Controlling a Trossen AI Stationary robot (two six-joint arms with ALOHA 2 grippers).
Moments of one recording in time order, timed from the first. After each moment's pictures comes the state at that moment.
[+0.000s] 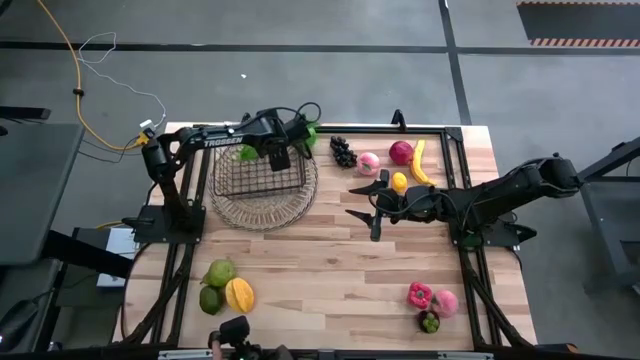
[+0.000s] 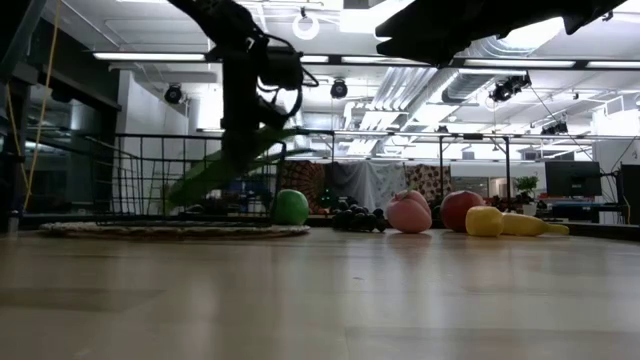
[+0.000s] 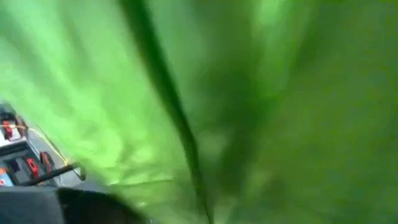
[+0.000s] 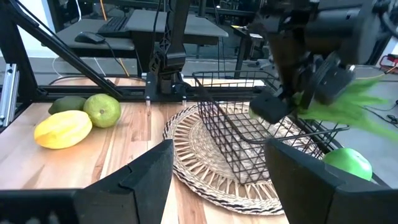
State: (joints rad) left arm 0.60 1.80 1.39 -0.93 -0.63 0.26; right arm 0.16 1.20 0.63 0.42 0.35 -0.04
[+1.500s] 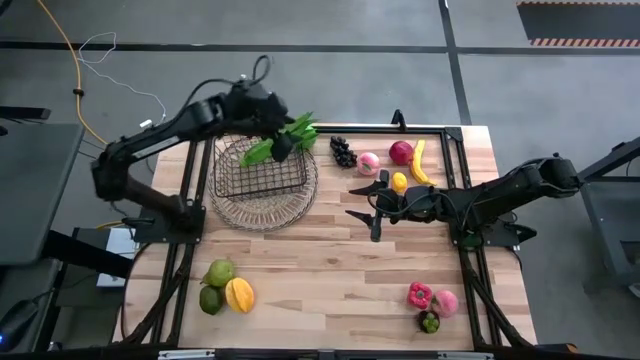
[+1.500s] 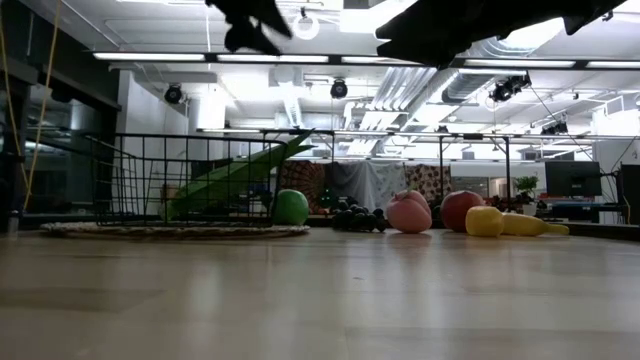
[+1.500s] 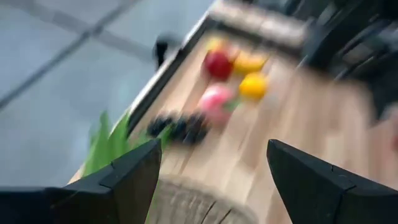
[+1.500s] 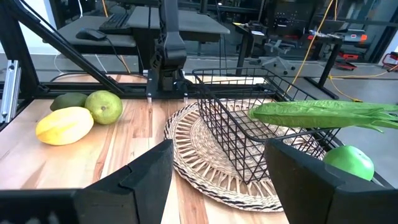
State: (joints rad) left arm 0.57 1.35 1.42 -0.64 0.08 -0.04; right arm 0.16 1.20 0.63 0.41 0.34 -0.04
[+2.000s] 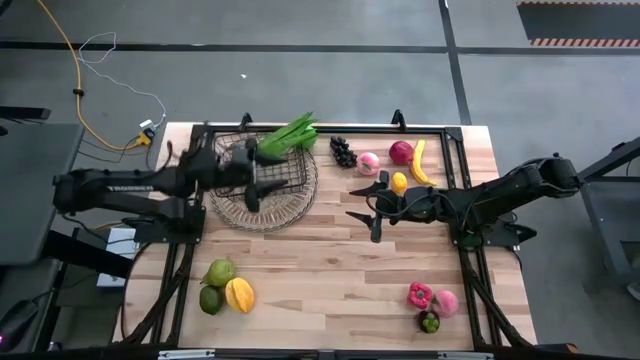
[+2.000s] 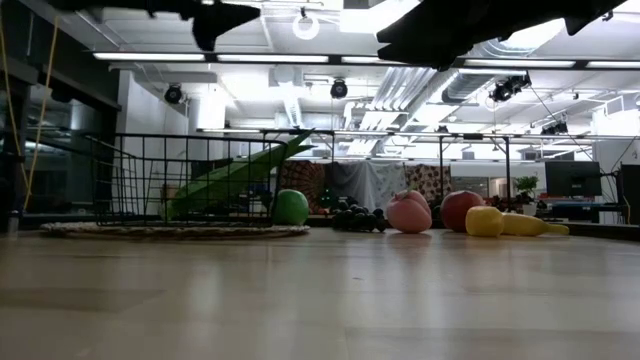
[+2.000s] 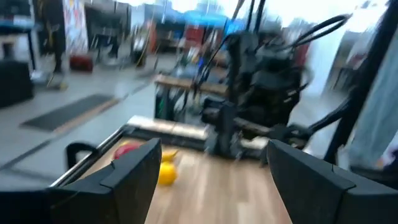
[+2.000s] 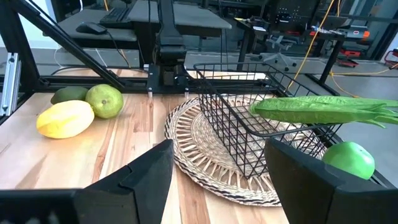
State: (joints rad) left arm 0.26 0.89 0.57 0.38 0.02 -0.14; right arm 0.16 1.20 0.63 0.39 0.34 -0.04
